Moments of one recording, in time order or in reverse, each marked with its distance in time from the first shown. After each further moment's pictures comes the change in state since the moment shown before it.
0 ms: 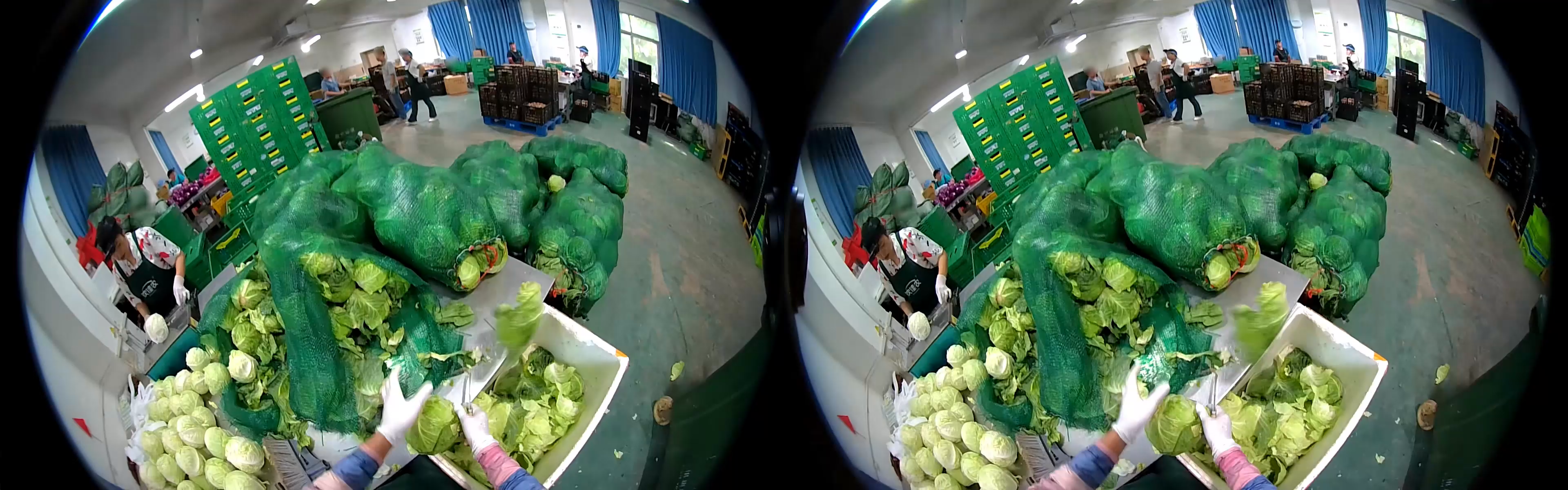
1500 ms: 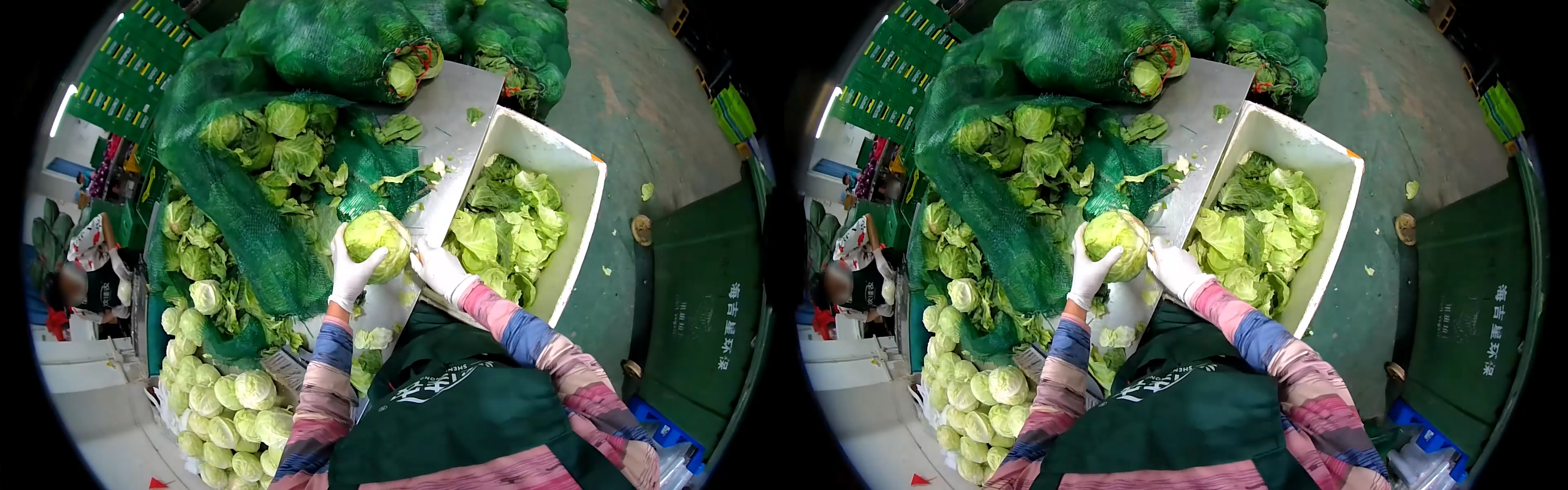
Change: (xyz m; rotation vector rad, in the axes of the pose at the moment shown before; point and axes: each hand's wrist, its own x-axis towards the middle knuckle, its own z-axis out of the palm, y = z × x) left_hand 0.013 -0.091 -0.032 -0.025 -0.222 0.086; right_hand -0.039 -0.043 0.034 -0.588 -0.150 -0.381
